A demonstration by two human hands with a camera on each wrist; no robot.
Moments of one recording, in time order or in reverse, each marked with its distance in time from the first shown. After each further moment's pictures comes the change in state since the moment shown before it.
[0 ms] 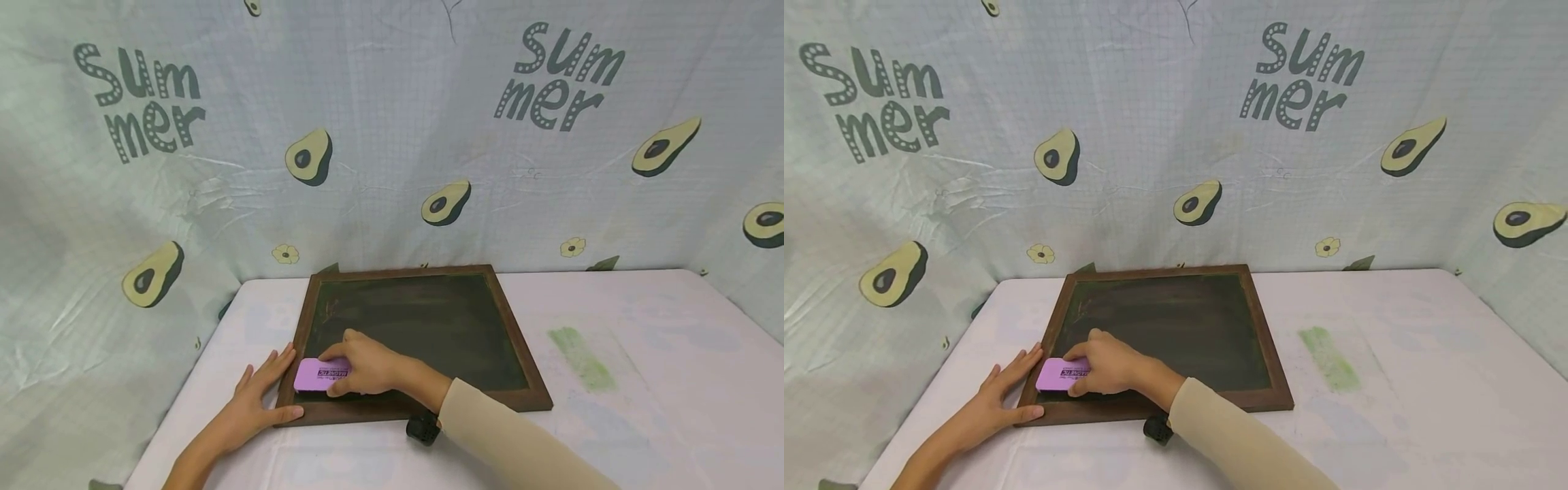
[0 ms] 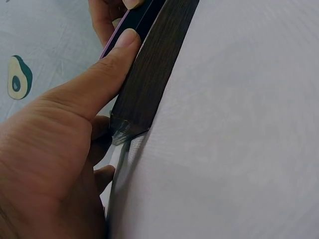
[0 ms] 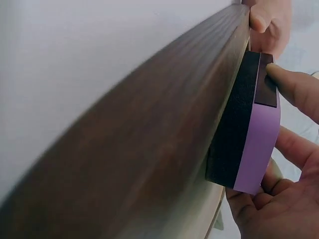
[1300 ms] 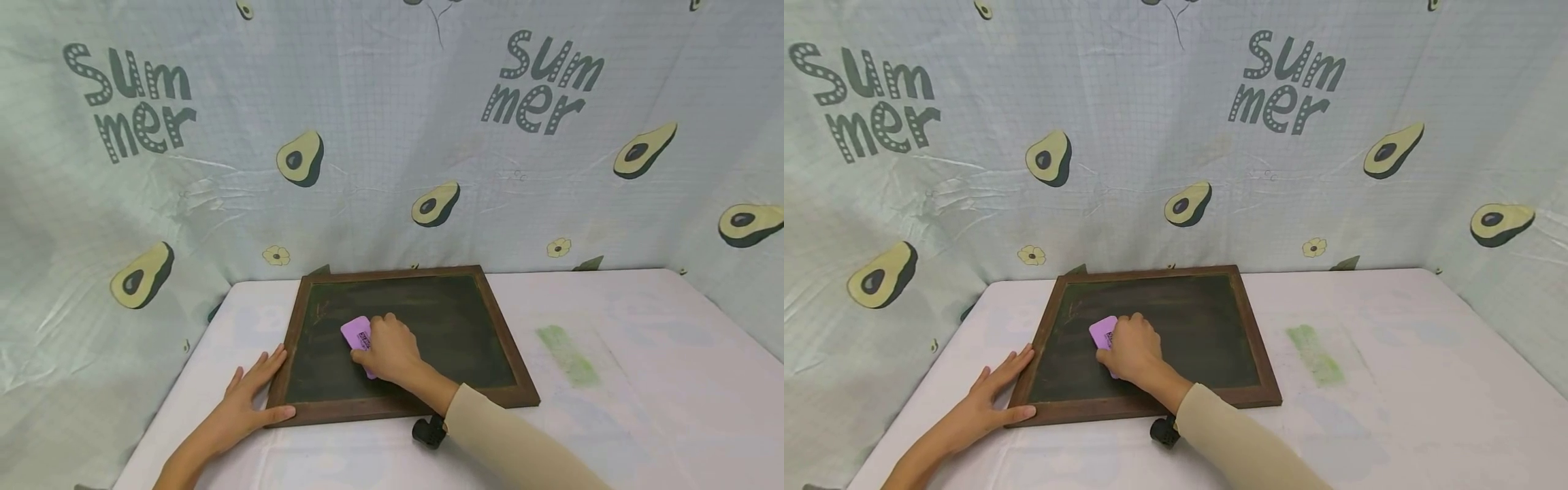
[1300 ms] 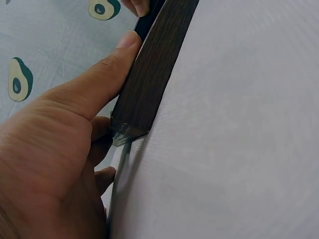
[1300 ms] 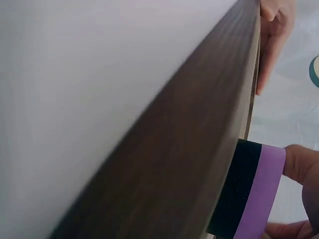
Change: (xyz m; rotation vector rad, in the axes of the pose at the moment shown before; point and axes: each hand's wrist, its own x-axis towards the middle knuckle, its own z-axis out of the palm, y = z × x) left_hand 0.000 0.004 0.000 -0.045 -0.011 -0.012; right_hand -0.017 0.018 -0.002 -0.192 0.448 0.409
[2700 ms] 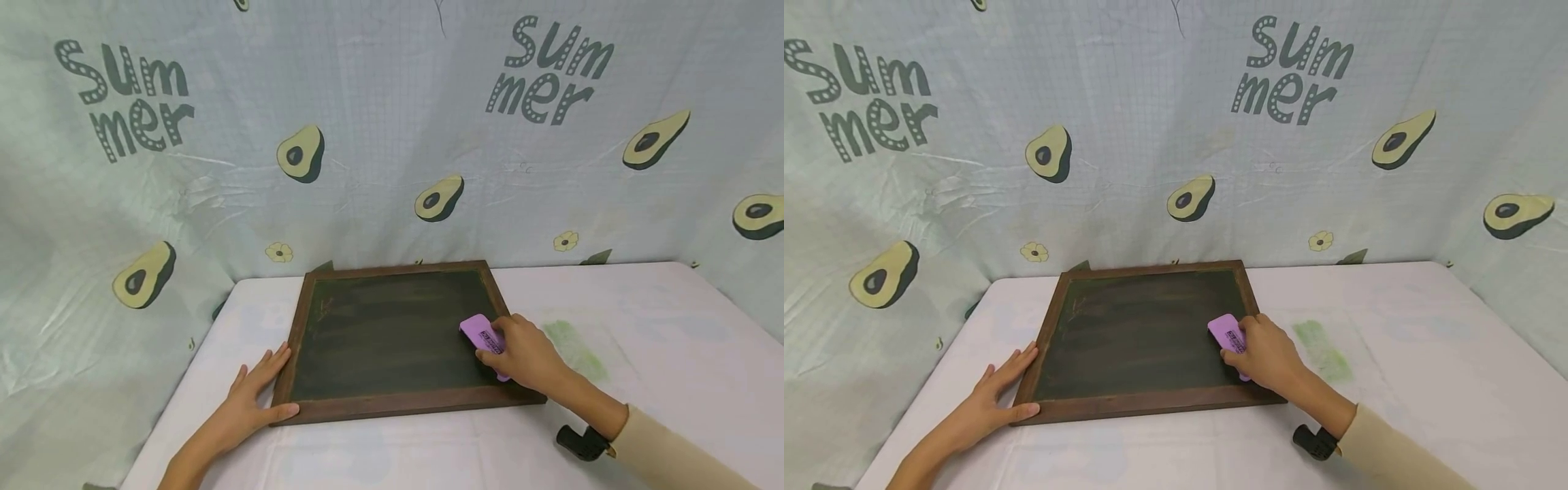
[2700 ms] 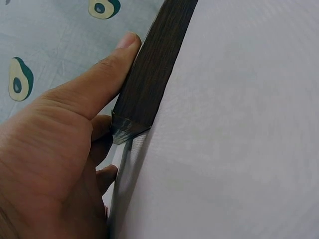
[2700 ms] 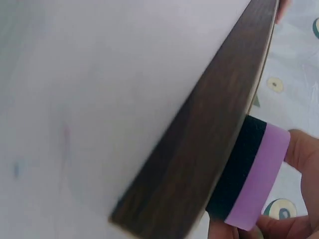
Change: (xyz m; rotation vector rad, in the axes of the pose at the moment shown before) left_hand 0.000 0.001 -0.003 0.015 -0.026 -0.018; right_hand -0.069 0.149 -0.081 -0.005 0.066 0.004
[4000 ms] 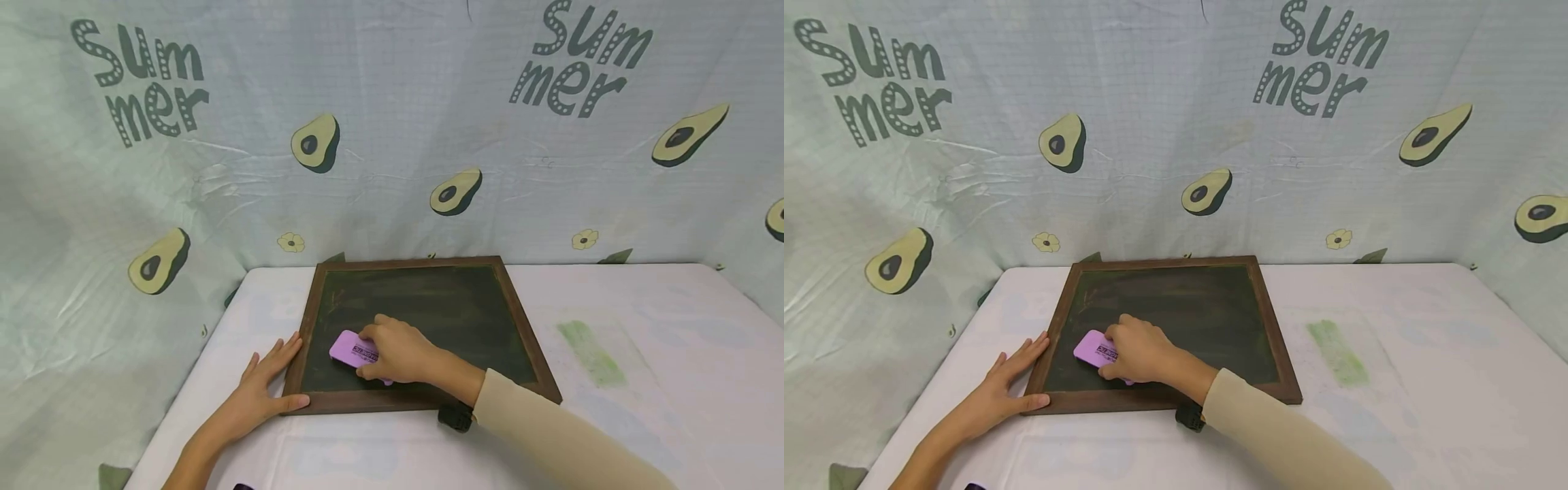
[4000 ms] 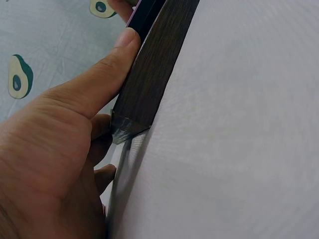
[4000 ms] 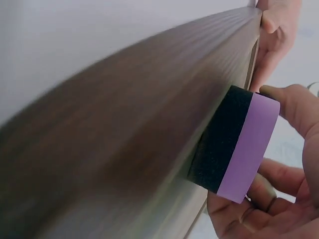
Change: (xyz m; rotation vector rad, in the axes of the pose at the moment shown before) left_hand 0.000 -0.002 0.002 0.042 0.043 0.017; right_hand 0.064 -0.150 0.072 0.018 -0.358 -0.383
